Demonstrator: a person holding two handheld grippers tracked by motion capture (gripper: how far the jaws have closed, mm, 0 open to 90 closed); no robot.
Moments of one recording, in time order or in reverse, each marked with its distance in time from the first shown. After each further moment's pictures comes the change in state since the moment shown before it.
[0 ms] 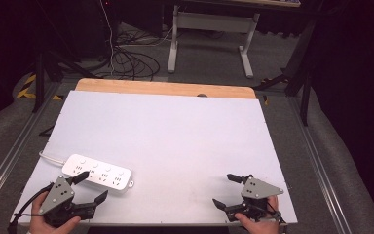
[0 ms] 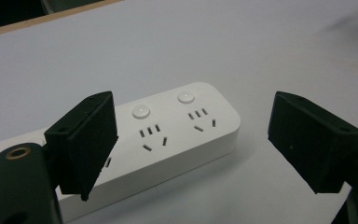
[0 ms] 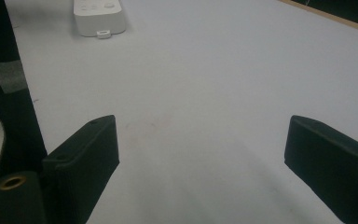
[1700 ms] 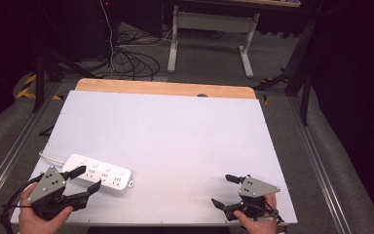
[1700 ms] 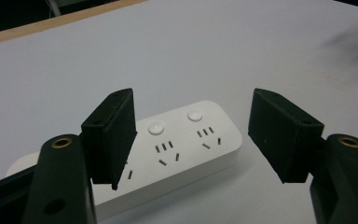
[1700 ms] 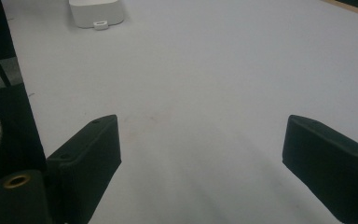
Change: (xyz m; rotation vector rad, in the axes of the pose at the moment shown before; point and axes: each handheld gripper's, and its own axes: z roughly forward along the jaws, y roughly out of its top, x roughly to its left) left arm 0.012 0.033 -0.016 0.038 0.000 -0.023; right arm -0.001 -0.001 0.006 0.034 0.004 0.016
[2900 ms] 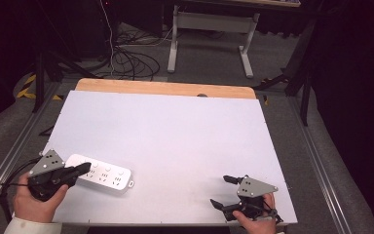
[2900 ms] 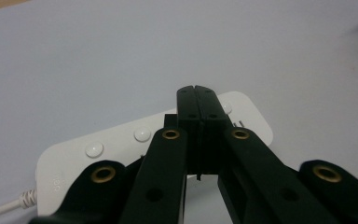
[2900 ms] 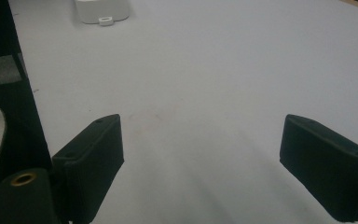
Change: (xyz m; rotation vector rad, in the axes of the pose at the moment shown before) left arm 0.034 0.021 0.010 0.147 -0.007 -0.058; right arm 0.001 0.000 0.002 0.013 0.019 -0.010
